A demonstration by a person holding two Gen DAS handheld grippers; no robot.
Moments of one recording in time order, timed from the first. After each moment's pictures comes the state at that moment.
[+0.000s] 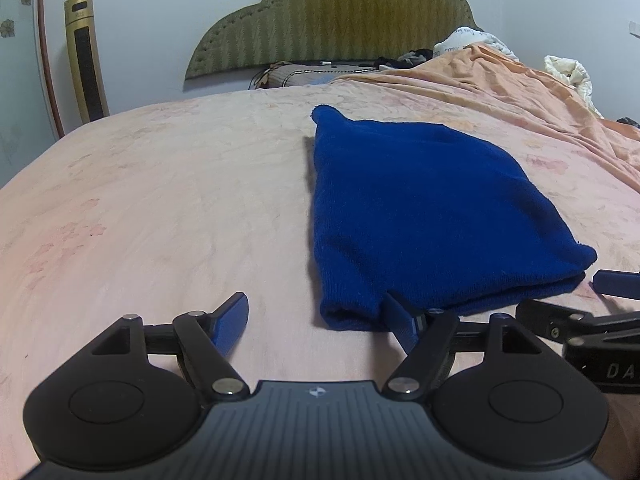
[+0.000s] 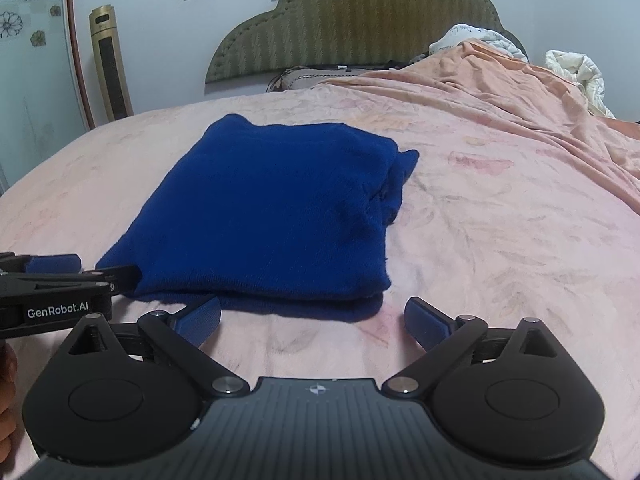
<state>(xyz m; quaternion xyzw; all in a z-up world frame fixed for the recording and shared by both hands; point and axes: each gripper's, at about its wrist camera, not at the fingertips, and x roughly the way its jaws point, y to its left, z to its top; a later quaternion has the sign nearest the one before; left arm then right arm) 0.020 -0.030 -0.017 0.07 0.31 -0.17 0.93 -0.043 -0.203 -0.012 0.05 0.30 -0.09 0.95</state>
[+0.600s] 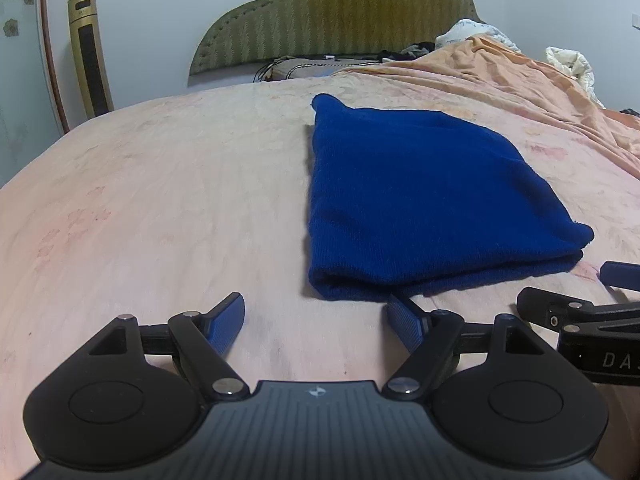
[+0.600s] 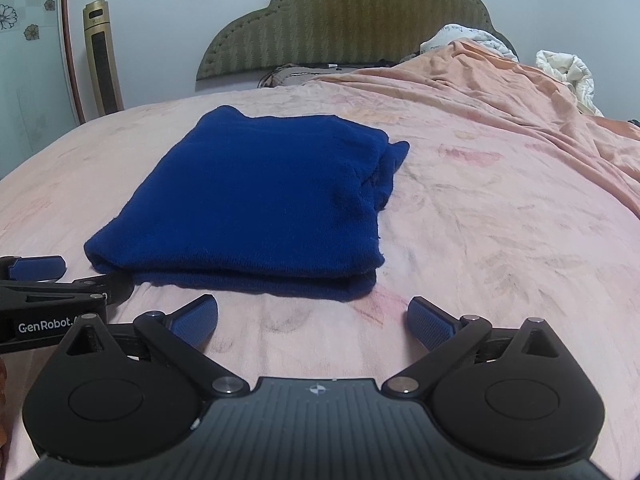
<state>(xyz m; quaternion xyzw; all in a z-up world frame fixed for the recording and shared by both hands) 0.009 -0.031 -0.022 0.08 0.32 -0.16 0.93 -0.050 -0.199 -0.019 0.05 0.30 -0.11 0.95</state>
